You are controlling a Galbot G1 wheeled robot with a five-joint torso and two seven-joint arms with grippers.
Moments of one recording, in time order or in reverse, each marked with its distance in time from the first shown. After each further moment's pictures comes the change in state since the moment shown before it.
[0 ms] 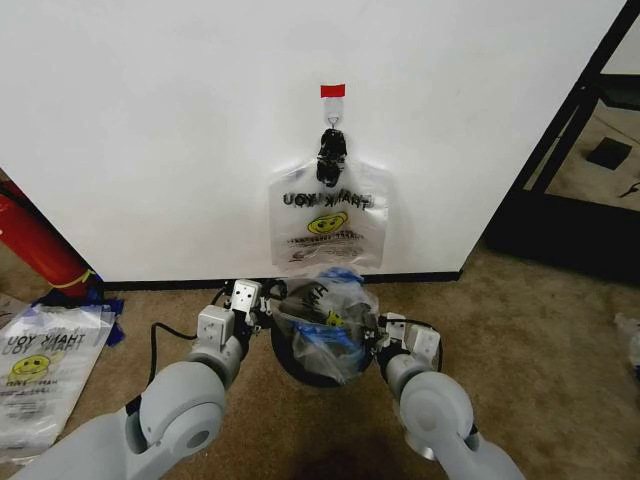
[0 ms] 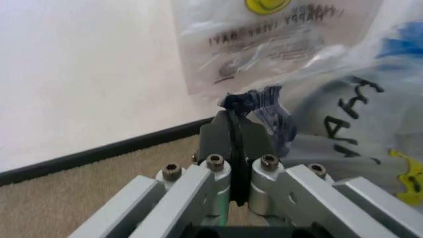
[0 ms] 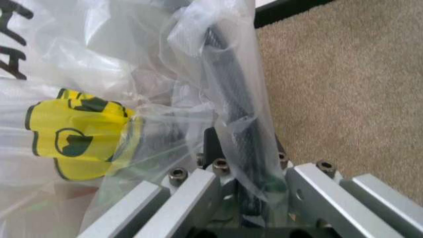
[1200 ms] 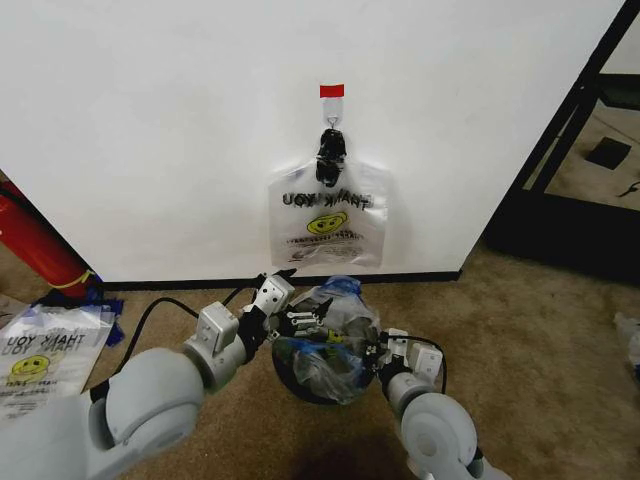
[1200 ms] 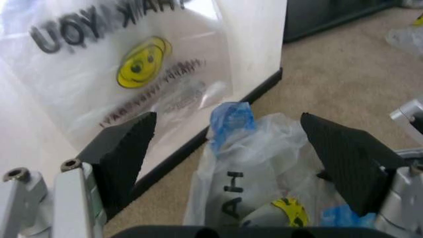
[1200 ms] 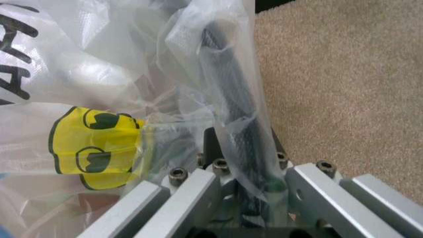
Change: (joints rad) left arm -0.206 0.181 0.113 -0.023 0.064 -0.077 0.447; right arm -0.053 0.014 -0.015 -0.010 -0.088 0.010 -0.039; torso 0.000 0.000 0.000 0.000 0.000
